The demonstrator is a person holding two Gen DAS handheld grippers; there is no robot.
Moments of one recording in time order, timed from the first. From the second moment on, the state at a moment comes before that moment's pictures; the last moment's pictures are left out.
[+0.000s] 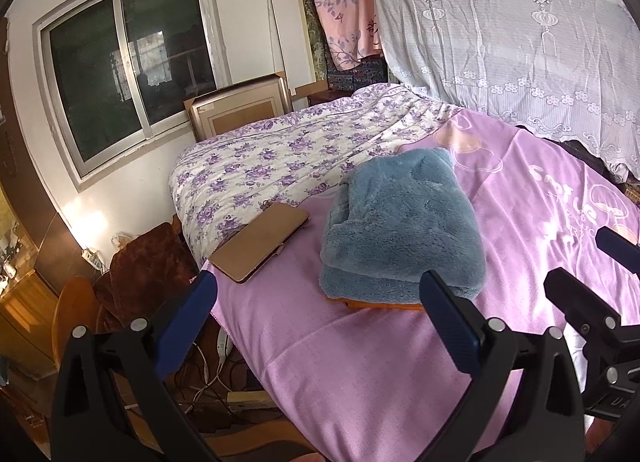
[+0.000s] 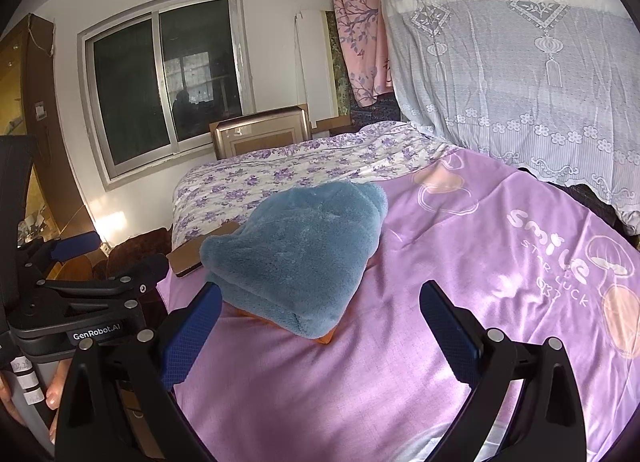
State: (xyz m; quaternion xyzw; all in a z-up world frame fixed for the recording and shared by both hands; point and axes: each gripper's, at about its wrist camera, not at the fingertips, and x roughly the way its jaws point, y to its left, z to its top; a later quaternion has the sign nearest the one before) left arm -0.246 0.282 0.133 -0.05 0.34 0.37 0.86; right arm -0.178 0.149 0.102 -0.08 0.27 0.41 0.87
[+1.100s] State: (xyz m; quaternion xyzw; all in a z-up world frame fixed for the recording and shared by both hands) left arm -0.238 0.274 0.137 -0.04 0.34 0.35 0.87; right arm -0.179 0.147 0.106 -0.07 0.27 0.40 0.87
